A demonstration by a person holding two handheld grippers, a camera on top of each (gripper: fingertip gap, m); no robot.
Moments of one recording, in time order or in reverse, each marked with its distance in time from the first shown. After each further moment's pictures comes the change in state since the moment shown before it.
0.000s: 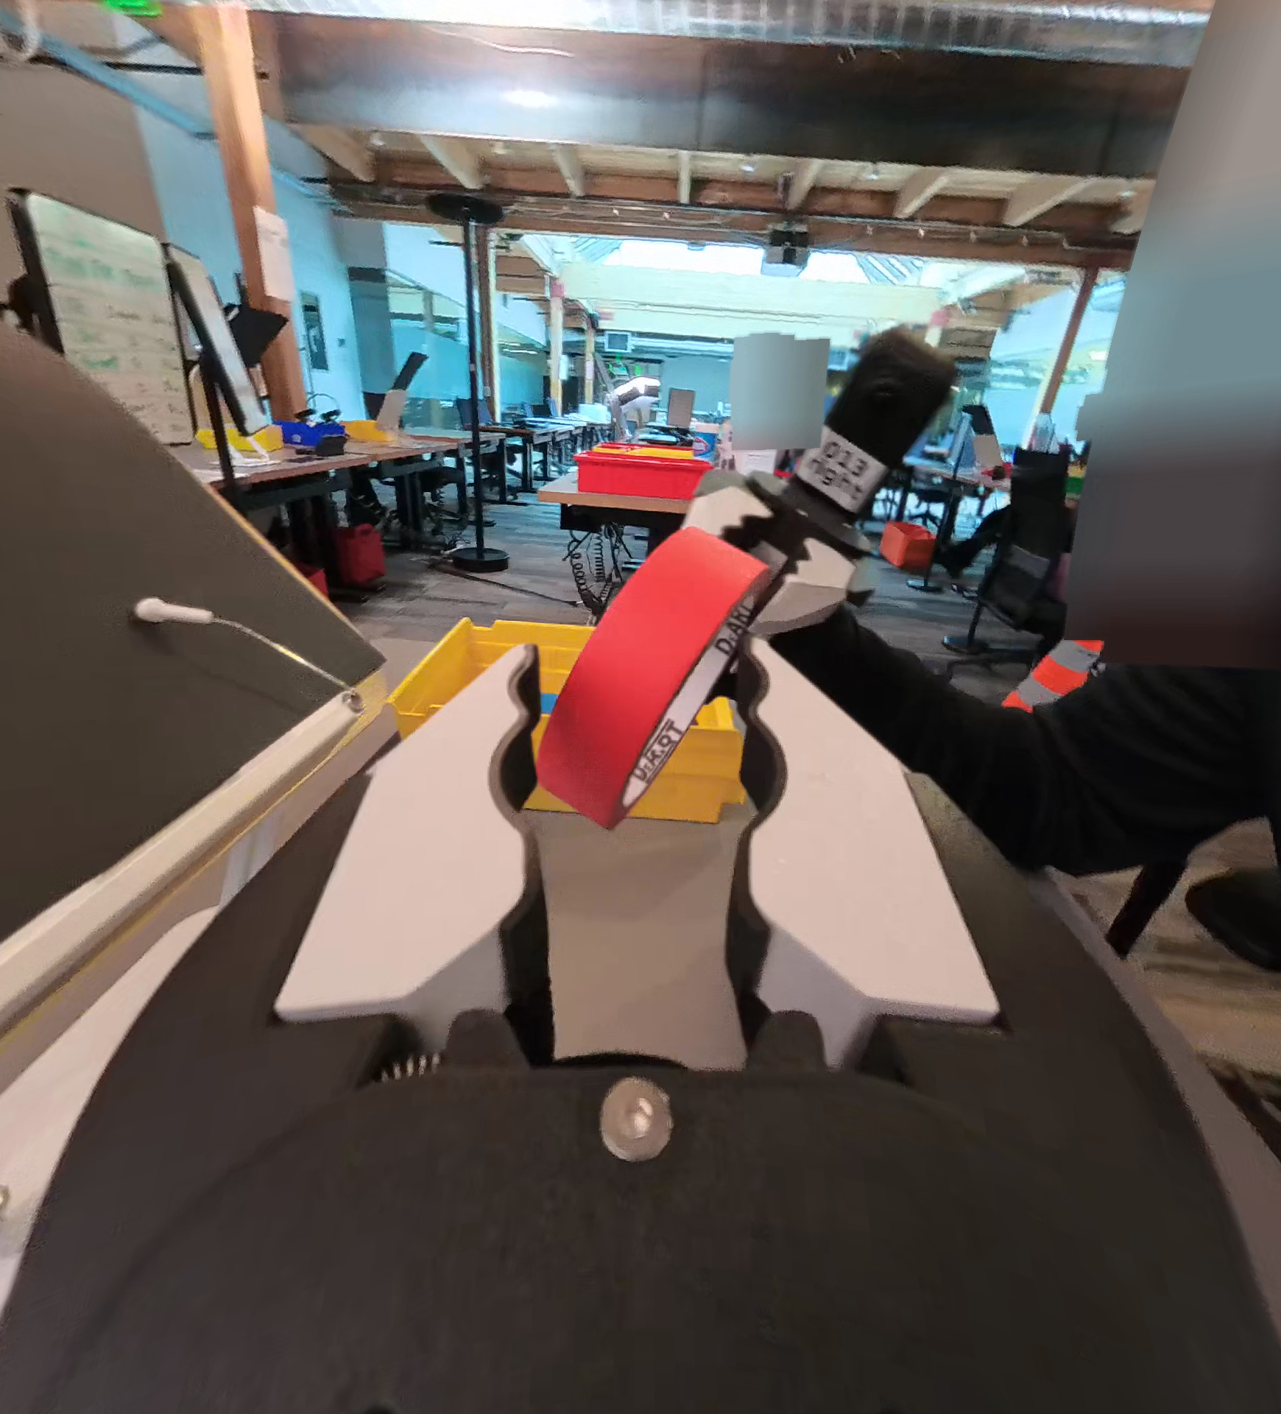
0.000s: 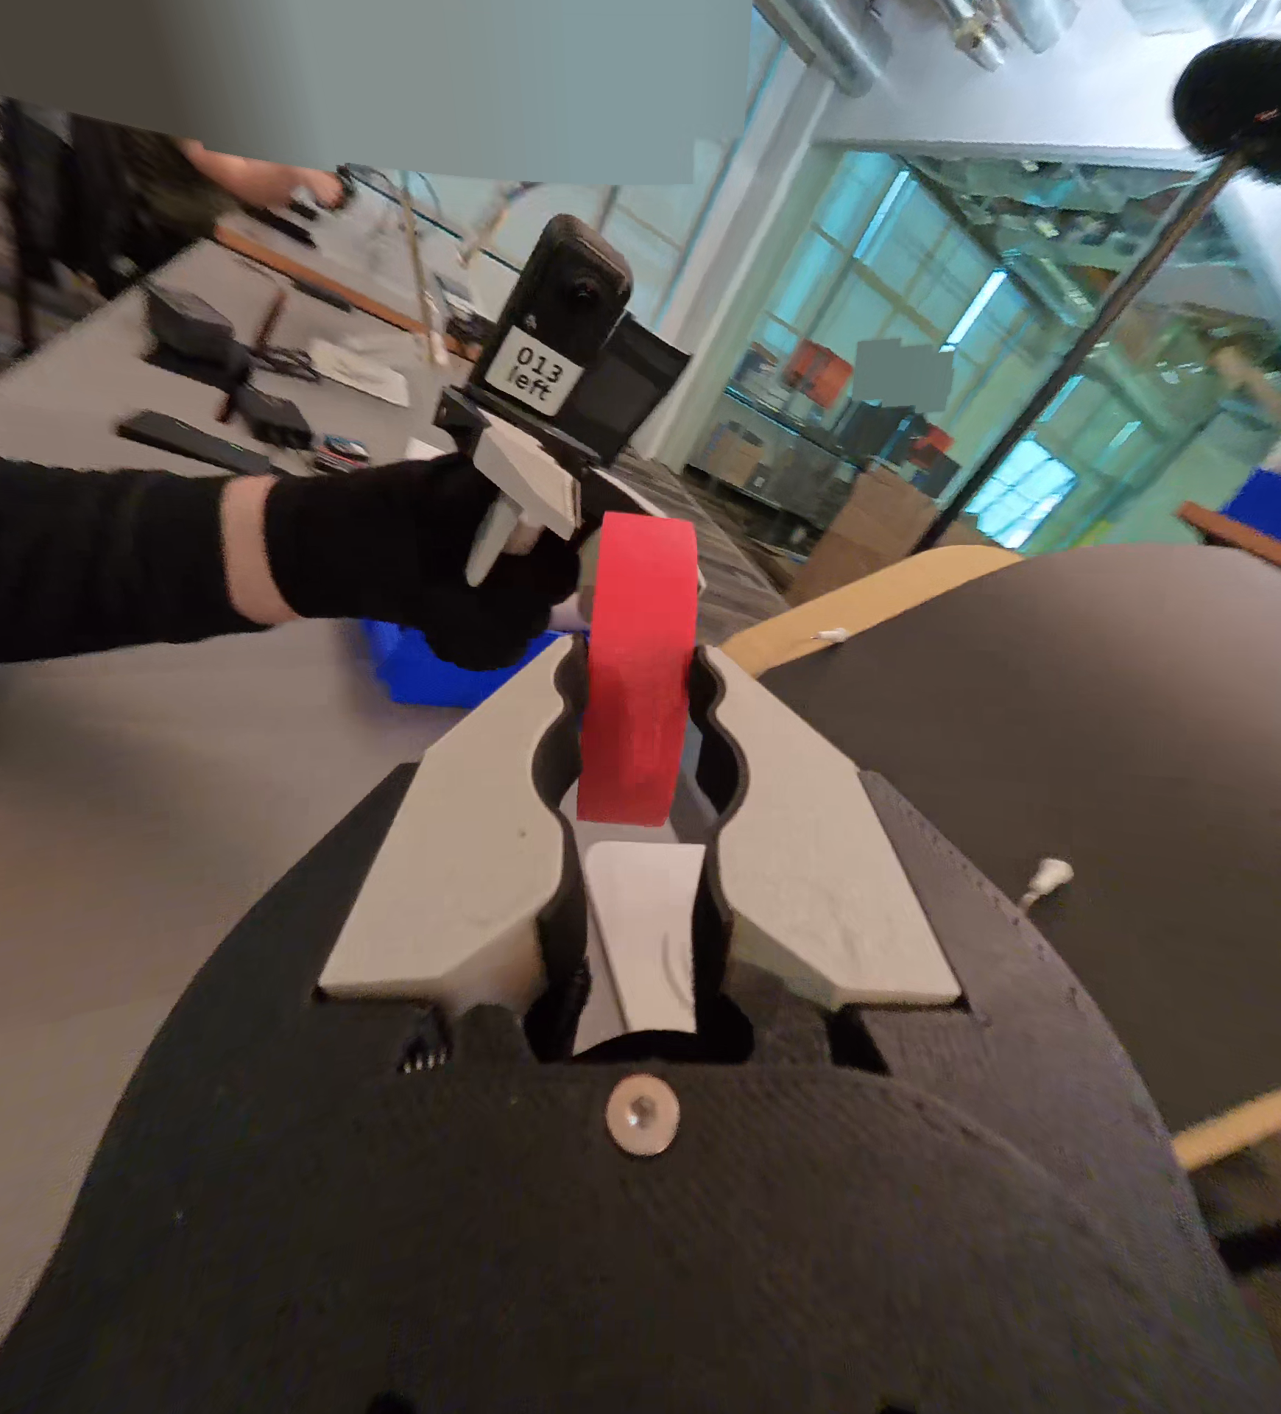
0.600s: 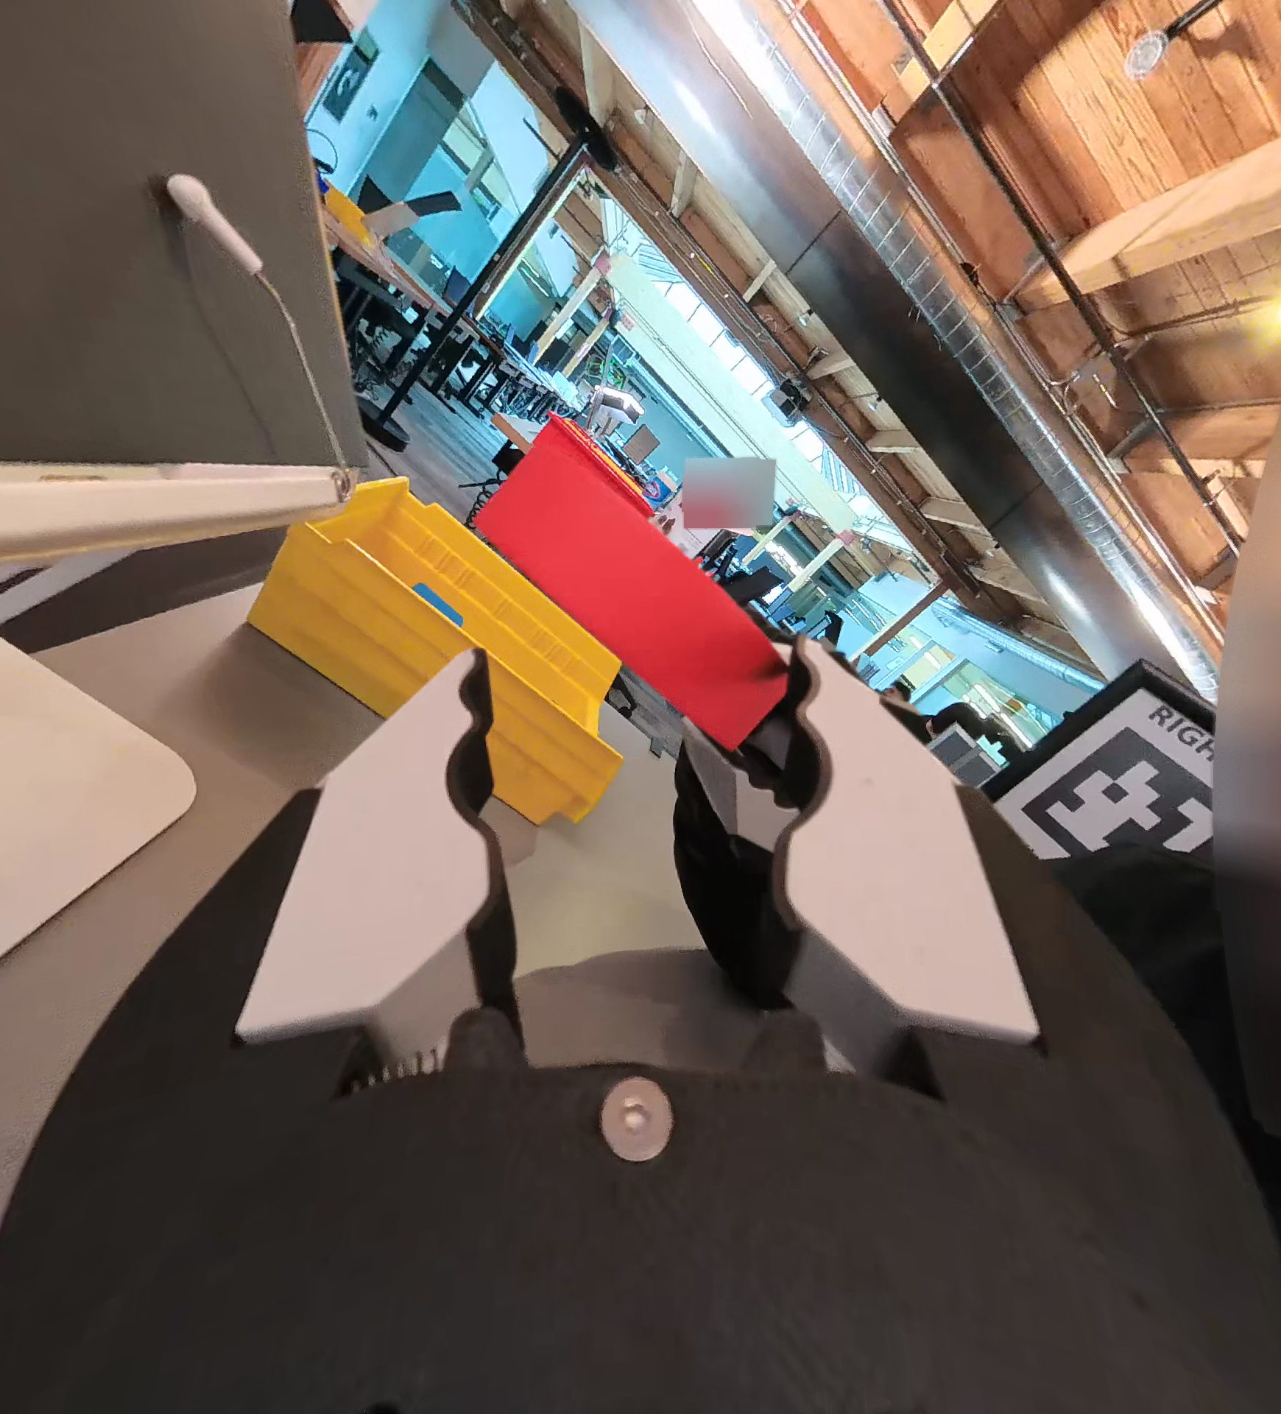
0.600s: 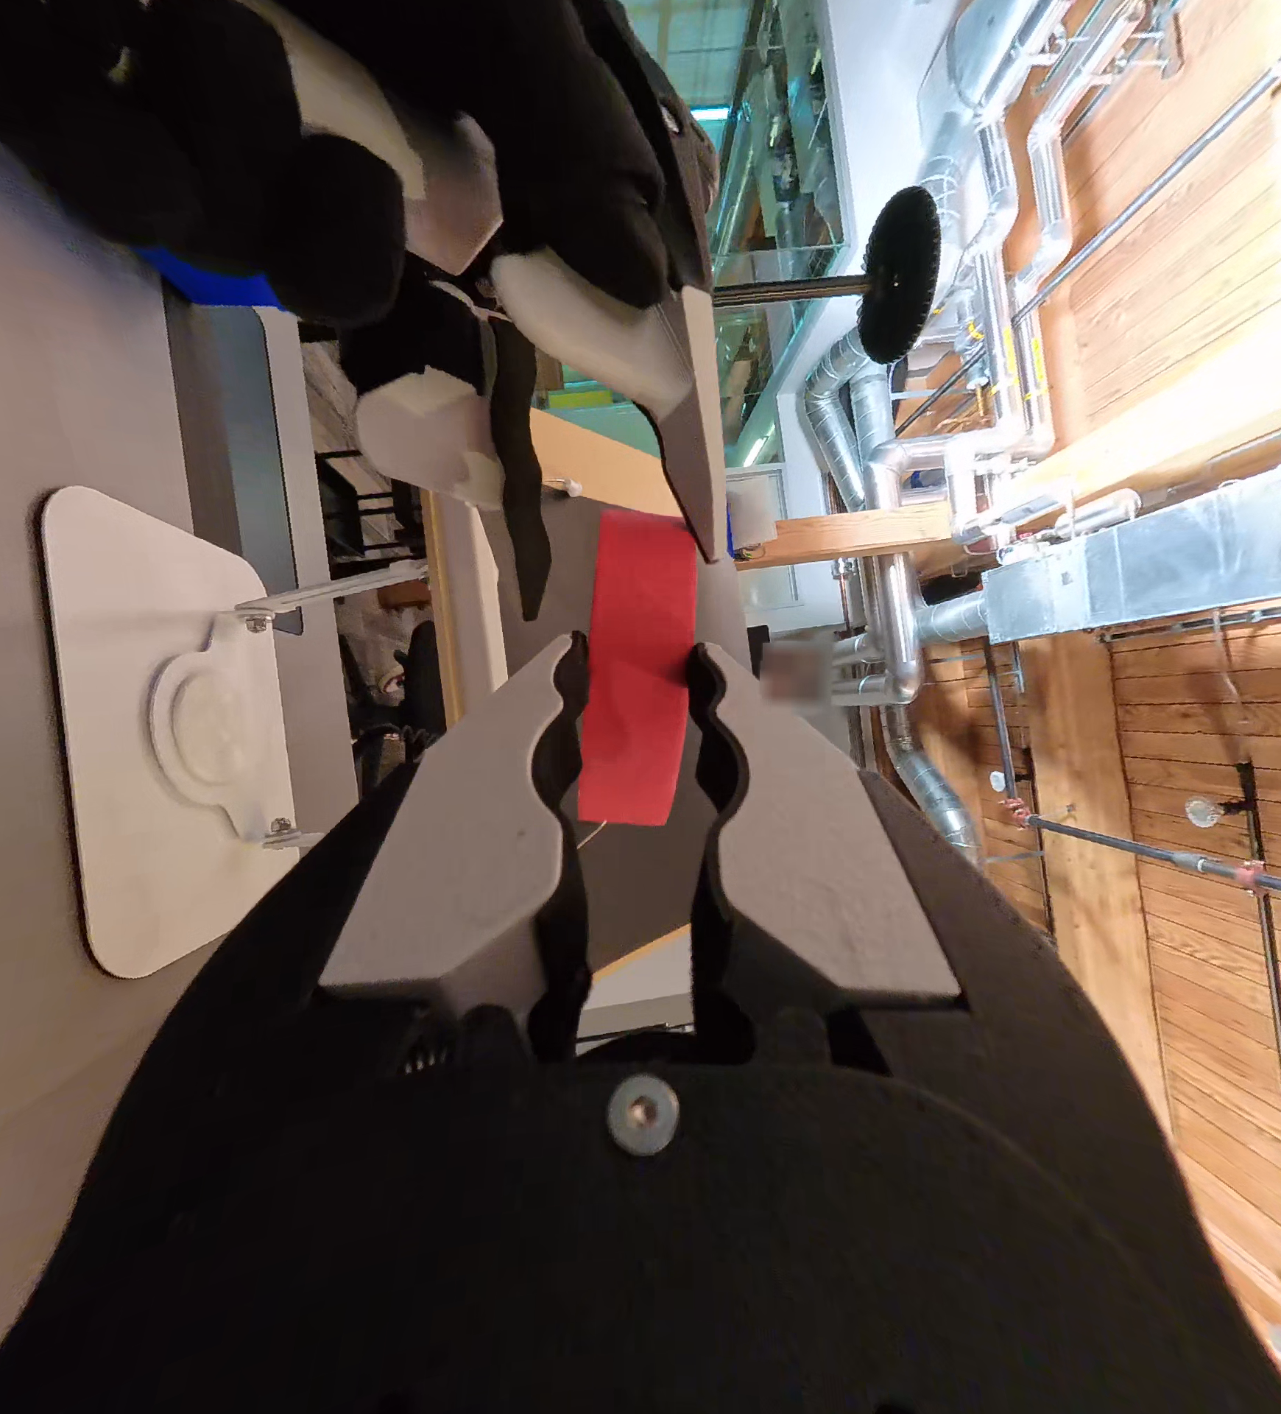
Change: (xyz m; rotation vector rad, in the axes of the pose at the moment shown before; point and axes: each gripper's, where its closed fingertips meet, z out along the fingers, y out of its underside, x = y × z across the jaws) left arm -0.041 0.030 0.010 0.030 -0.026 -0.686; right arm 0.006 0.034 0.034 -0.452 0.474 -1.032
